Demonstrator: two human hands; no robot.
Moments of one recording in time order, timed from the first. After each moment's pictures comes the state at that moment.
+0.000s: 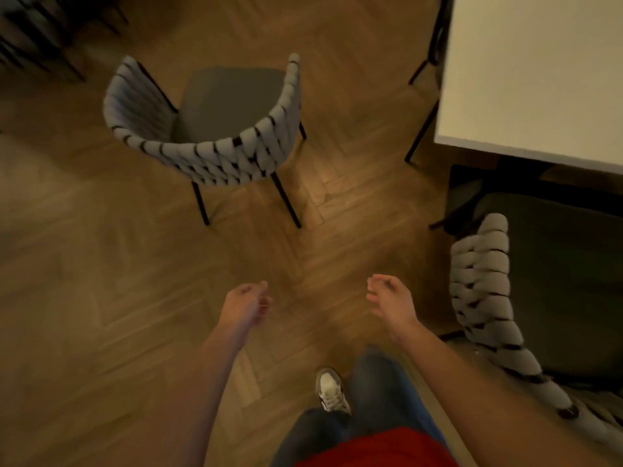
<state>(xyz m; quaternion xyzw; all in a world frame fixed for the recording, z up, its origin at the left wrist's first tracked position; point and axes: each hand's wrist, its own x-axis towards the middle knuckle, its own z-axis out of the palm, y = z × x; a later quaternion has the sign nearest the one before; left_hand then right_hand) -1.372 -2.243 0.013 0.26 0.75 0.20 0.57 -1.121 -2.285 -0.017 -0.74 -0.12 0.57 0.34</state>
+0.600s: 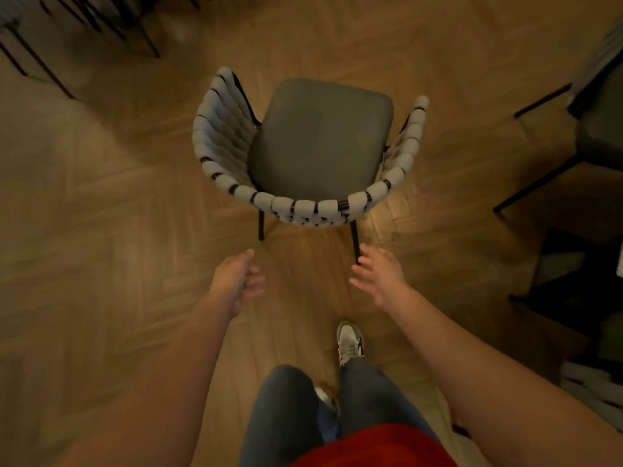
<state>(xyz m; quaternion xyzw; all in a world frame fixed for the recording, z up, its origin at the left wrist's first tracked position) -1.562 -1.967 0.003 0.08 0.77 0.29 0.56 -1.311 -1.950 -0.019 -0.67 -0.06 0.66 0.33</state>
